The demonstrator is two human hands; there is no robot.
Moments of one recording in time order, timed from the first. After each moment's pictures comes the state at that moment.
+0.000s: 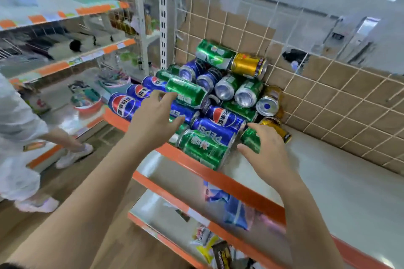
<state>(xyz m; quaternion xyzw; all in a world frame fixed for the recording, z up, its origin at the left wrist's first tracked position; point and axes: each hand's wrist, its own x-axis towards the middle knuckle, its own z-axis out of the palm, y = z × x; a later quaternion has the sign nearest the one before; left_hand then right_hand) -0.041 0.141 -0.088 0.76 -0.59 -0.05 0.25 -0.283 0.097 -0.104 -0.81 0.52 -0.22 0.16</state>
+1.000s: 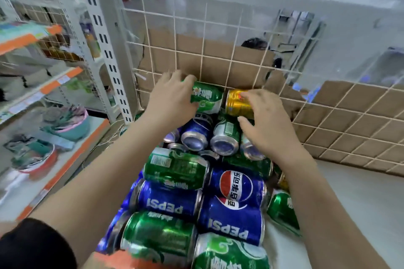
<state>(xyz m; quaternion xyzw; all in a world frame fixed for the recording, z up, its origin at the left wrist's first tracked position) 0.003 -0.112 -0.039 0.65 -0.74 0.05 0.16 -0.199 -0.088 -0.053 -0.79 0.56 -0.24 0.02</state>
